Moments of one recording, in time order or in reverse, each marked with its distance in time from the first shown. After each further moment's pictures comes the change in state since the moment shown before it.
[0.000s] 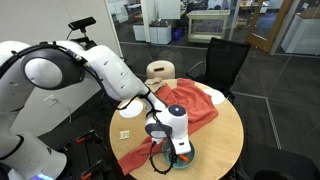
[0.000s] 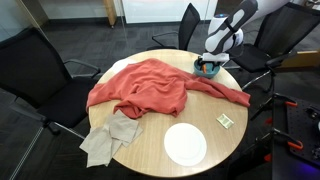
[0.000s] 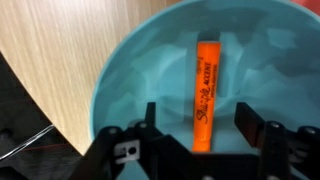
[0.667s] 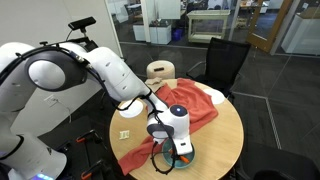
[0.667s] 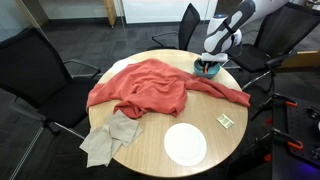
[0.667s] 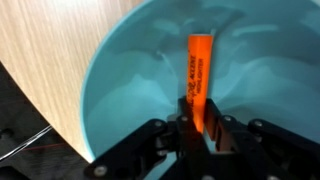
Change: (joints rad) arm 0.001 0.022 -0.006 0.032 0.000 -0.007 0.017
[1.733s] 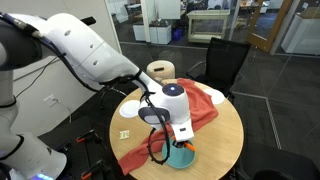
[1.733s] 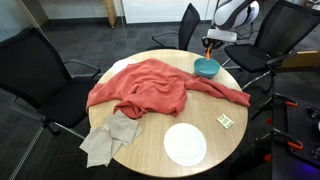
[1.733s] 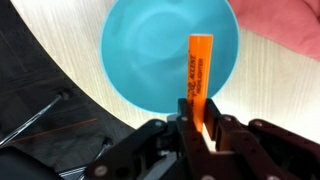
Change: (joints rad) arm 0.009 -0.303 -0.029 -0.160 0.005 0.000 0.000
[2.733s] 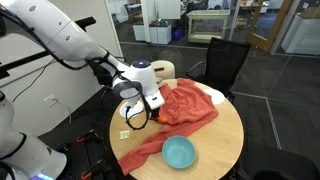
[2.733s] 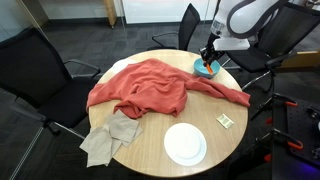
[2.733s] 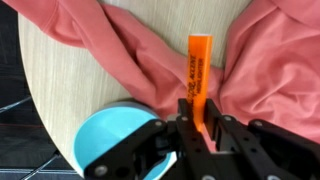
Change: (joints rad) arm 0.195 -0.276 0.079 -0.315 -0.130 -0.001 -0.019
